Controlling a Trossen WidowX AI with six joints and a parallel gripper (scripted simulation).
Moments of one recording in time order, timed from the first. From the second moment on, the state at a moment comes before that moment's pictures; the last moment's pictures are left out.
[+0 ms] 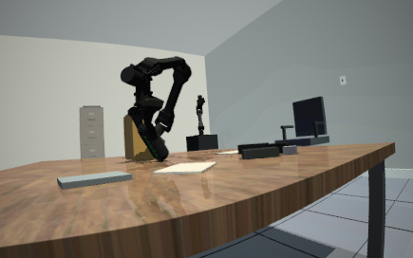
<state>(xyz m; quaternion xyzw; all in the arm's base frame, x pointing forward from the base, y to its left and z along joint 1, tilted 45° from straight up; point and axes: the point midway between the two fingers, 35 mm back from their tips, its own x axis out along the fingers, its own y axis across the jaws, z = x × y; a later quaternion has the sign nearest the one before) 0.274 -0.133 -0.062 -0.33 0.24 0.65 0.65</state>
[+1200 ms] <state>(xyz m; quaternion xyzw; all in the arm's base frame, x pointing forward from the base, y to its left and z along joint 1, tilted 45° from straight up) 0.278 -0.140 -0.090 -0.33 0.24 0.65 0.65</state>
